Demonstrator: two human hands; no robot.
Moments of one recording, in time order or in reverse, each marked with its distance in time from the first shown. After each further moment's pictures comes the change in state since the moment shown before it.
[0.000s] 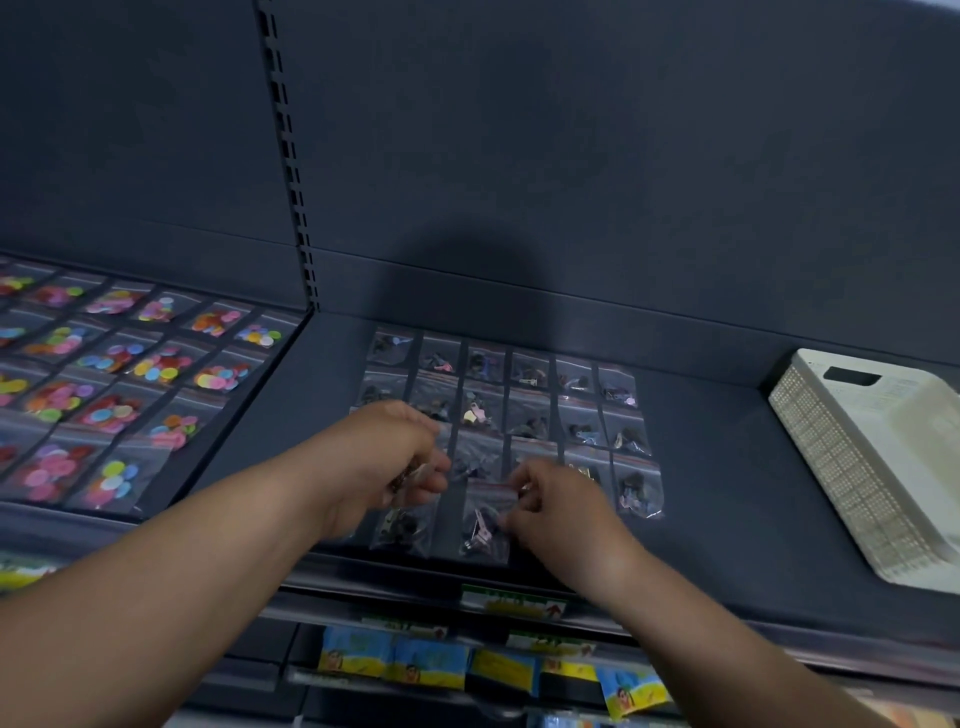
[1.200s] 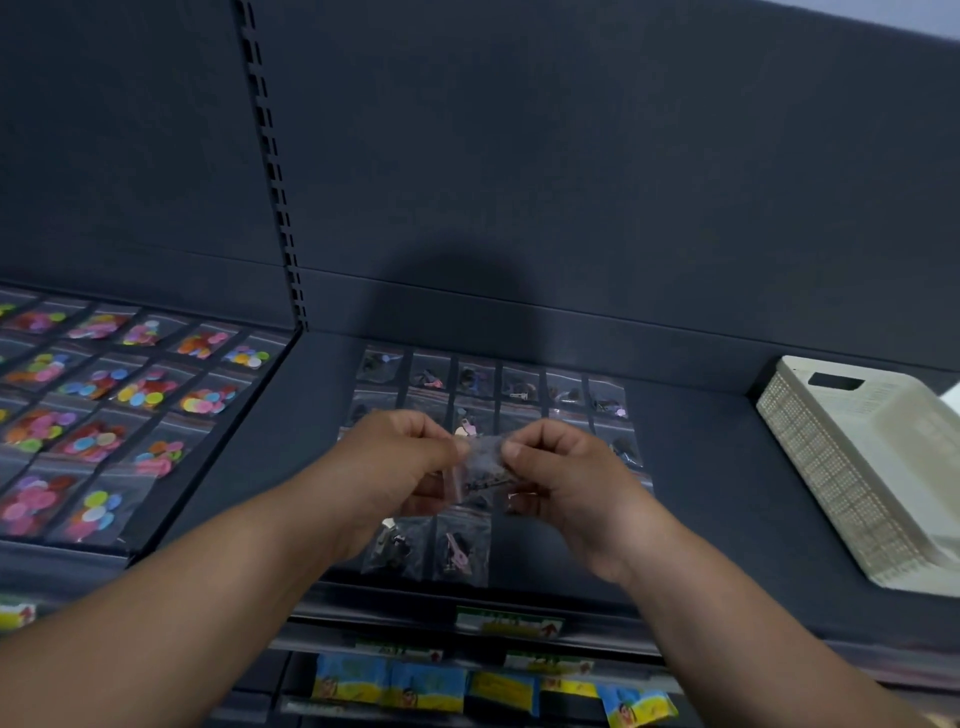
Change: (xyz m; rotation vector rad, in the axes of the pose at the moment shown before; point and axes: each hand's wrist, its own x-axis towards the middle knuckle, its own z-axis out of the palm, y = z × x) left_hand -0.007 0.008 0.012 -0.025 -0.032 0.148; right_hand 0.002 -0.030 -0.030 0.970 -0.048 0.038
